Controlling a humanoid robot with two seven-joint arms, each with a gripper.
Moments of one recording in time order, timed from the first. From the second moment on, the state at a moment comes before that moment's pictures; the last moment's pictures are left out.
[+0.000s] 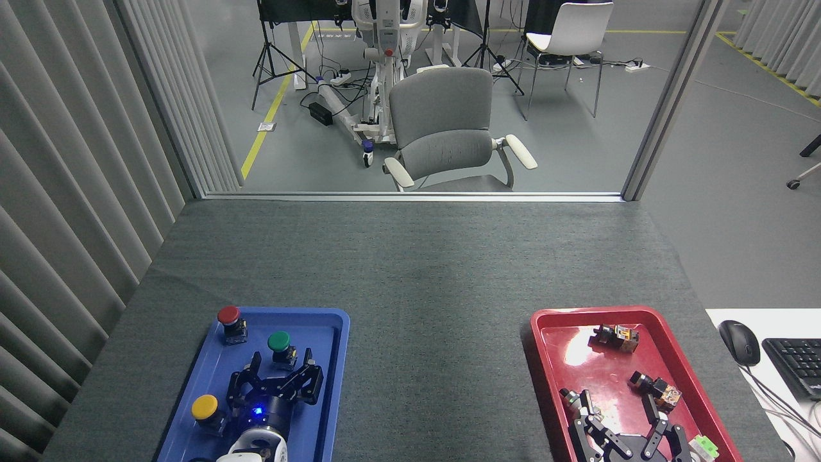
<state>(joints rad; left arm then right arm) -0.35 -0.01 -0.08 -0.76 -1.39 0.06 0.36 0.20 -0.12 0.03 -1.52 1.30 0.04 -0.30</state>
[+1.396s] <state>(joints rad) -0.29 0.02 -0.57 -0.97 -1.40 -0.03 0.40 0.22 -0.15 0.03 -1.52 1.30 0.03 -0.31</state>
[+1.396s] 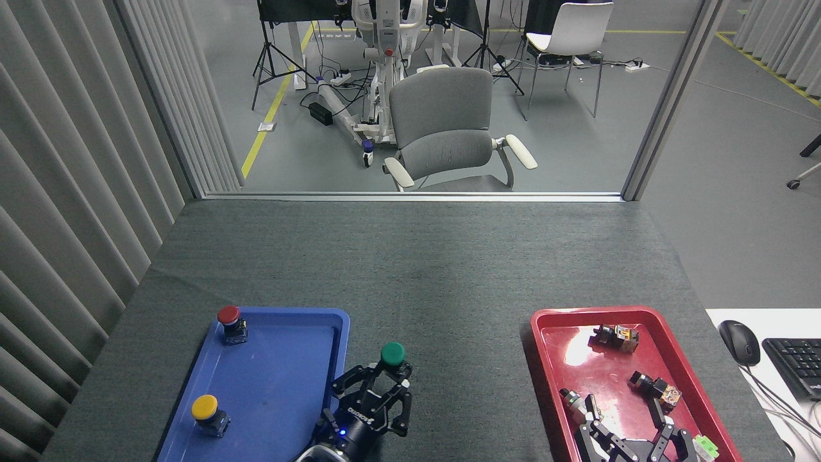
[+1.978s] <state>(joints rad) -0.38 -0.13 -0.65 -0.74 -1.39 0.03 0.40 0.22 -0.14 0.03 -1.52 1.30 0.04 -0.31</state>
